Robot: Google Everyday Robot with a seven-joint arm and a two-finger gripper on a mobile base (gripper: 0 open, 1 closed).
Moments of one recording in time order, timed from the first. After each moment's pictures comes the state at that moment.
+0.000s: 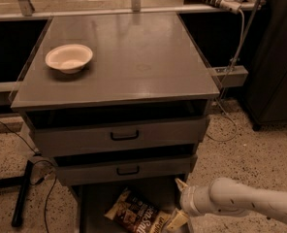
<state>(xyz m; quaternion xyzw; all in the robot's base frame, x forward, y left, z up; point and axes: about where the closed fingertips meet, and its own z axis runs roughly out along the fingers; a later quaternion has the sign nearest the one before) 0.440 -0.122 0.416 -0.54 0.77 0.17 0.29</state>
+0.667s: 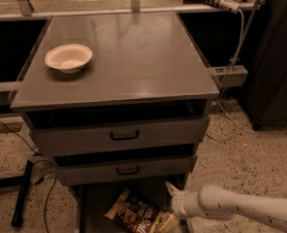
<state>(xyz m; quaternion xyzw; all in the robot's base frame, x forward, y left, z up) 0.452 -0.087 0.352 -0.57 0.73 0.18 0.31</state>
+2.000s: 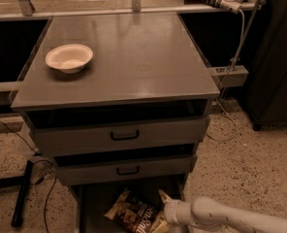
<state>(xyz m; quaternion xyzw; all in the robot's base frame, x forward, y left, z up) 0.458 -0.063 0.284 -0.53 0.74 0.22 0.35</state>
